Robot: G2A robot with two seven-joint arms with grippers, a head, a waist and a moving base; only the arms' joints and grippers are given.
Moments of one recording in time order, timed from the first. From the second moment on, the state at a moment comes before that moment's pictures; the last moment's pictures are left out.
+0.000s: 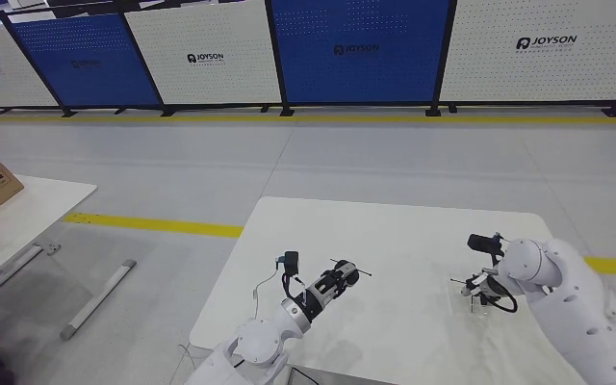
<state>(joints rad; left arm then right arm) 1.55 -1.18 -1.13 -1.78 -0.21 -0.09 -0.16 -0.75 -1.08 0.91 -1.12 -0.67 0.28 1.36</state>
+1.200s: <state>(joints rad) 1.55 -1.18 -1.13 -1.78 -0.21 -0.09 -0.16 -0.69 -1.12 0.87 -1.01 -0.68 0.27 1.34</state>
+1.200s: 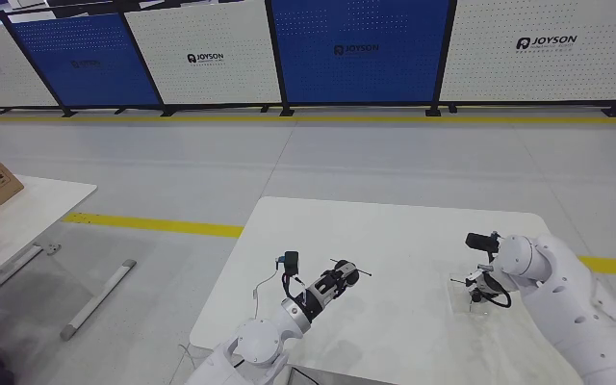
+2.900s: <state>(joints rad) 1.55 -1.18 -1.13 -1.78 -0.21 -0.09 -0.16 -0.87 -1.05 1.09 -1.38 -0.77 0.33 1.37</state>
